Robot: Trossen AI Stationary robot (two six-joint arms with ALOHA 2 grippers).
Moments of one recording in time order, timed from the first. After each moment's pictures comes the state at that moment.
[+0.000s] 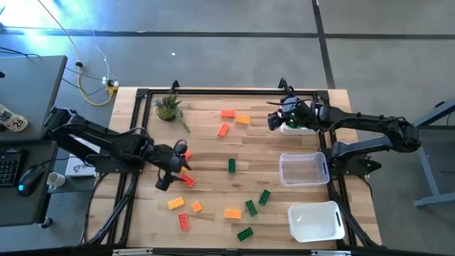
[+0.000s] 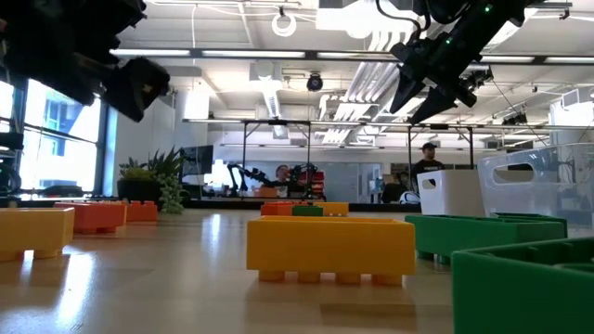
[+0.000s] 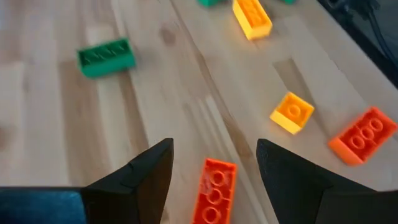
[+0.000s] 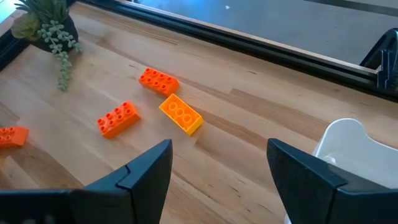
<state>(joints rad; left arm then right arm) -0.15 0.99 0.52 -0.32 0.08 0.06 -0.32 1.11 0.84 -0.49 0.34 0.62</state>
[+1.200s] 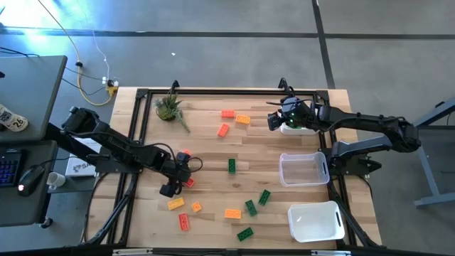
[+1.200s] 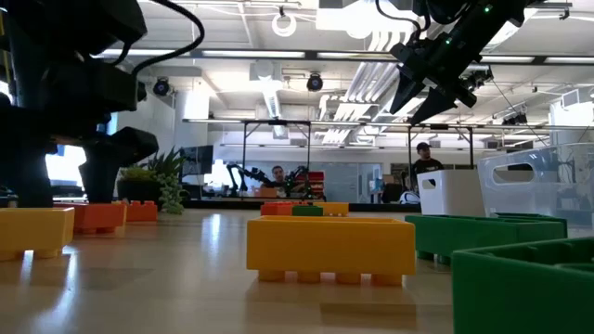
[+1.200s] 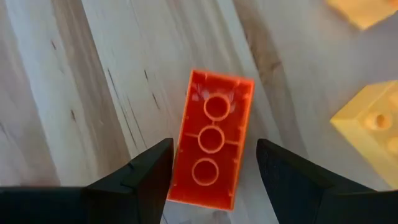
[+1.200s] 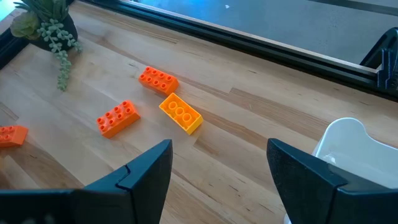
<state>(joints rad) -0.22 1.35 0.52 -0.33 0.01 0.00 -0.32 1.11 0.84 -0.49 0.34 0.62</state>
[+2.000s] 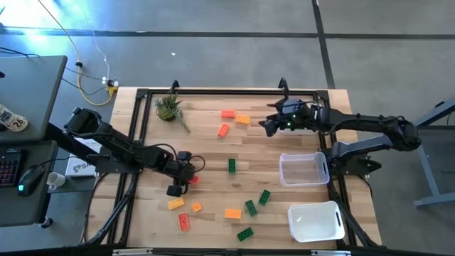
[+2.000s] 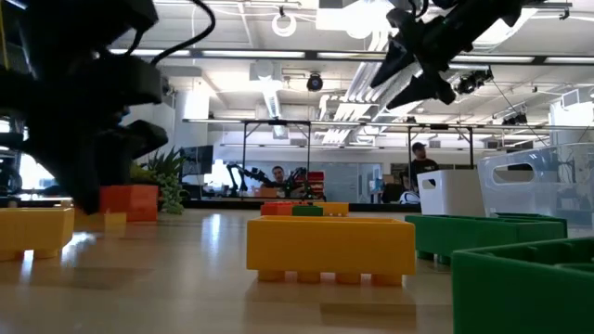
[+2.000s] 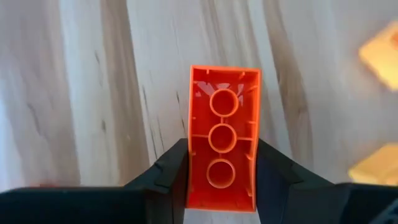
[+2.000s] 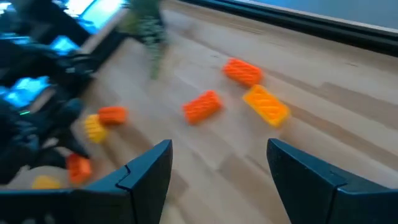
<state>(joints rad) -0.22 1.39 0.58 -0.31 -0.08 -0.14 -0.25 1.11 0.84 -0.33 0.11 0.65</state>
